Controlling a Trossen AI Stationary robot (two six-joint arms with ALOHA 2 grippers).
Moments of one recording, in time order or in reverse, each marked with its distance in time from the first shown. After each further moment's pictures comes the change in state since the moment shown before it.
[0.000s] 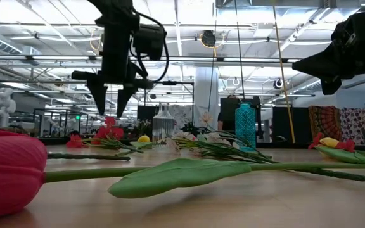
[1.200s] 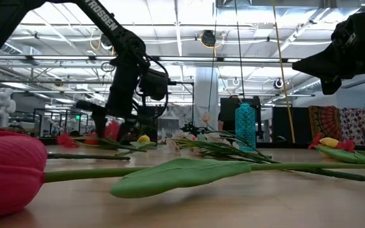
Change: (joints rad) left arm 0.162 0.245 -0.010 0.082 0.168 -0.058; right arm 0.000 0.000 0.000 0.000 0.000 0.000
